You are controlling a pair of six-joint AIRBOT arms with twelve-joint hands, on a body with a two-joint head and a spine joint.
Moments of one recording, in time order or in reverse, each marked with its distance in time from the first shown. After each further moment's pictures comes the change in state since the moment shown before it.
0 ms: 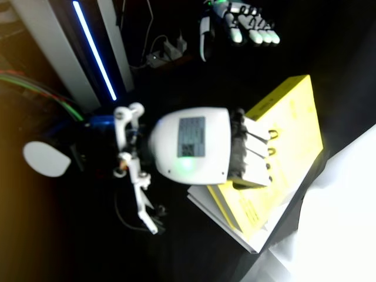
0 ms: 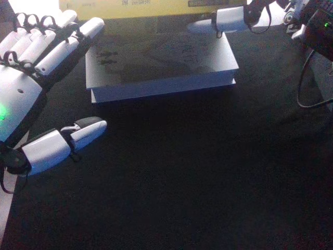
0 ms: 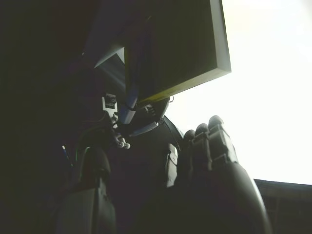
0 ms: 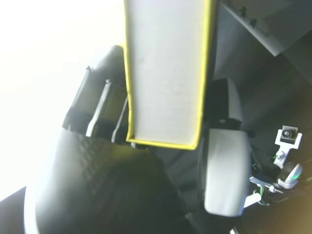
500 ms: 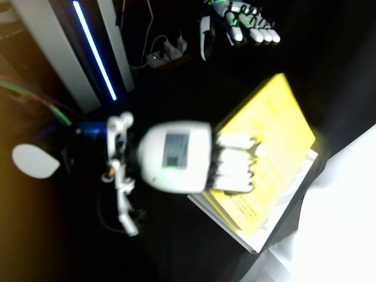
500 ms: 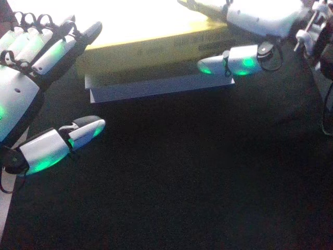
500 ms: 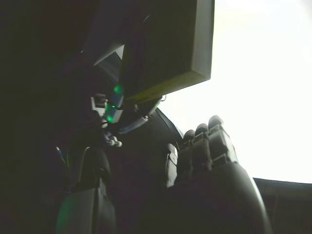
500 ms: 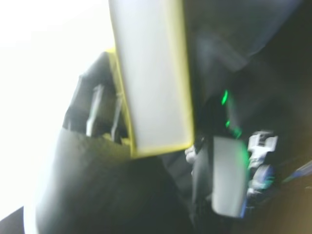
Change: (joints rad) left arm 0.006 0.000 0.000 -0.006 -0.017 -0.005; right arm -0.079 0.065 -0.080 -0.062 -0.111 0.004
